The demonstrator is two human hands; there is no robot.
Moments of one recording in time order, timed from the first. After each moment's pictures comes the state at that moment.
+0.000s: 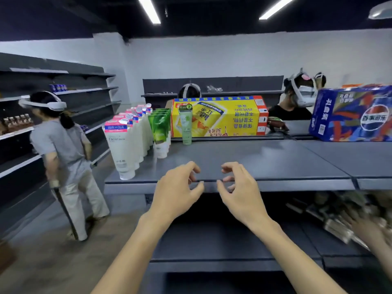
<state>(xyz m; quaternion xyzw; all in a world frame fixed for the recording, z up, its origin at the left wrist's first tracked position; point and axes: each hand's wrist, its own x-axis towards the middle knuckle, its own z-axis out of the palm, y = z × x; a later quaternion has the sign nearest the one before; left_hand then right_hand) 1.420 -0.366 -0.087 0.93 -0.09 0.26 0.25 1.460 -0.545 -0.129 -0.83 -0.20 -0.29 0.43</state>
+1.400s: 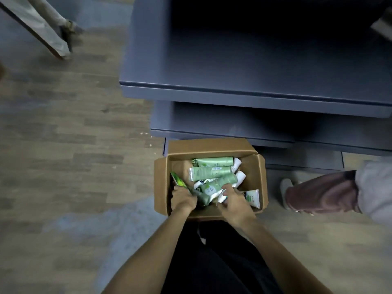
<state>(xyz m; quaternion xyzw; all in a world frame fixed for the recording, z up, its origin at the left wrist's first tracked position) 1.275 -0.352 -0.572 0.78 0.39 -0.37 0.31 1.276 -0.522 -0.529 -0.90 0.01 0.35 0.25</state>
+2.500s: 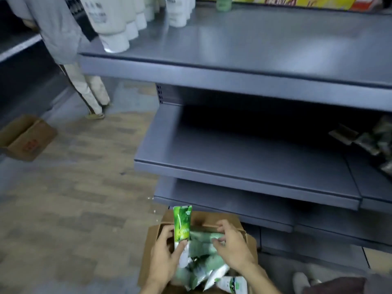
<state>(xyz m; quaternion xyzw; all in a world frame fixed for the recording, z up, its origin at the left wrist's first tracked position) 1.286 -0.347 -0.468 0.77 0.27 0.02 0.57 1.379 -0.542 -0.455 -0.90 -0.11 0.27 0.33</state>
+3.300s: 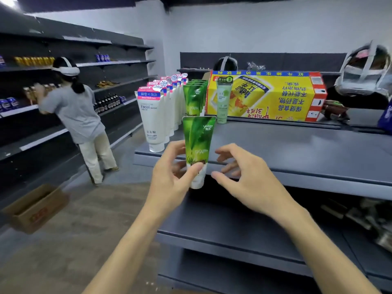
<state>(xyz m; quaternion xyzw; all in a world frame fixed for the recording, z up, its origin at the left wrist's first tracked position) 1.406 -0.308 -0.118 0.74 -0.12 0.35 0.56 1.458 -0.497 -0.093 -0.83 -0.37 -0.13 0.39</state>
